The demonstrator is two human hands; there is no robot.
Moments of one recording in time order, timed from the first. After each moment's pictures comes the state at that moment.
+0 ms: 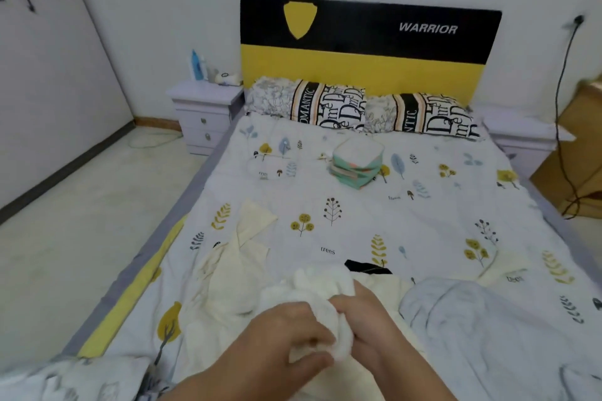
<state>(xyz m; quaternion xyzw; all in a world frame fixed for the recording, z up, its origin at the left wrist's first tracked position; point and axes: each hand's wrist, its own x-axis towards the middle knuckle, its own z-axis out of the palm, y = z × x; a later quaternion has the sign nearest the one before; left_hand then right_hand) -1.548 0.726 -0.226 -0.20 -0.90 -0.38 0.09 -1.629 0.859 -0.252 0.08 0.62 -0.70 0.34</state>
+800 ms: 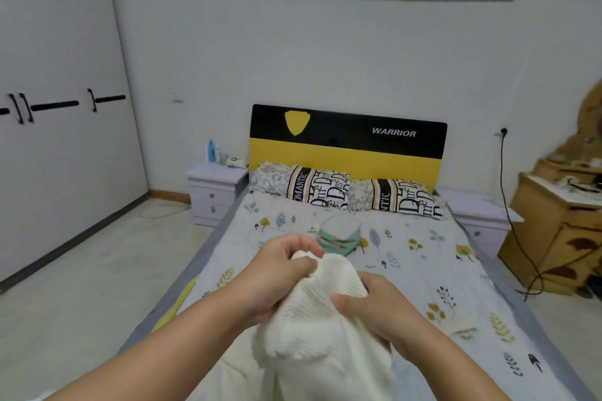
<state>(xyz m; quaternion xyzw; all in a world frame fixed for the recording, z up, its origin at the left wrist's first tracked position) -1.472 0.783 -0.004 0.06 -0.71 -0.70 0.05 -1.518 0.946 -0.029 -0.15 0.84 -0.49 0.19</state>
